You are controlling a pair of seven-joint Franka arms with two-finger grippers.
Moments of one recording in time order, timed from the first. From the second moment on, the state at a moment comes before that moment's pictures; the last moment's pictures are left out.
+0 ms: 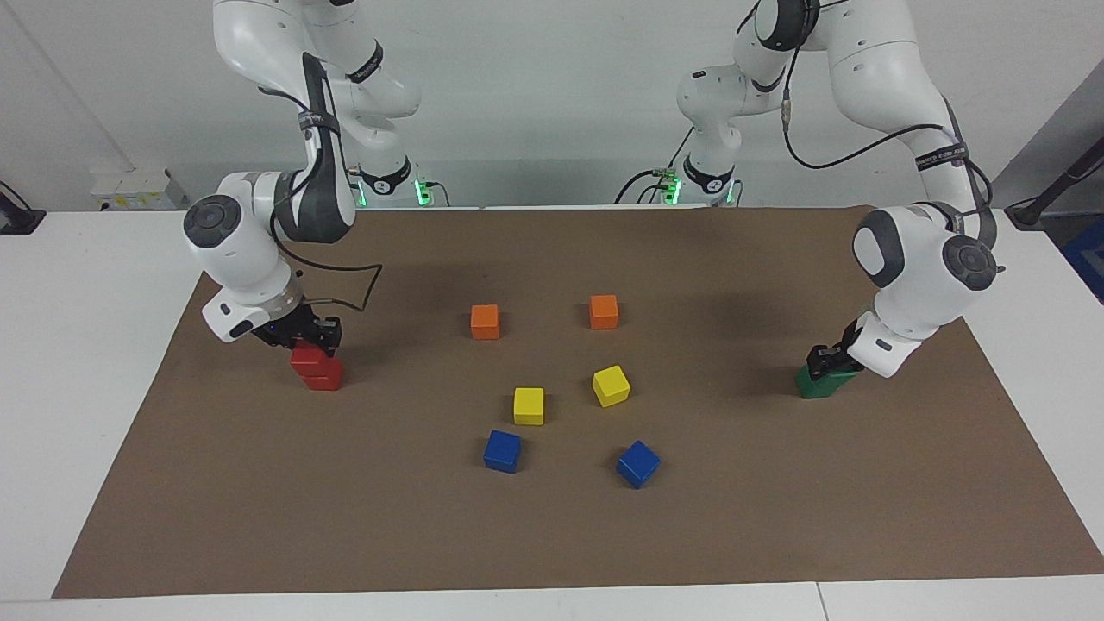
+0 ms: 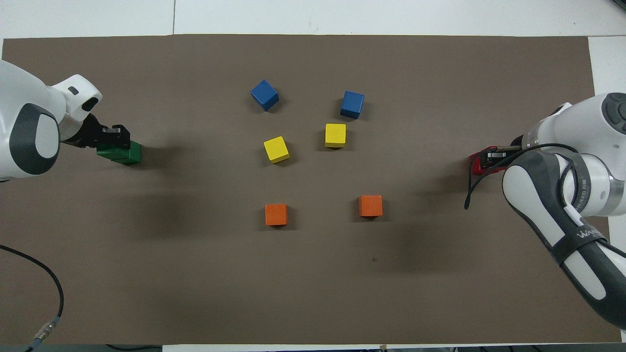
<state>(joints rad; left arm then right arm) 0.08 0.37 -0.05 -1.75 -0.01 2.05 0.06 -0.14 0.17 0.09 -2.05 -0.02 2.16 0.02</state>
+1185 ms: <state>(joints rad) 0.08 0.15 -0.05 -1.69 -0.01 1.76 0.05 -0.14 0.17 0.09 -2.05 -0.02 2.17 0.02</state>
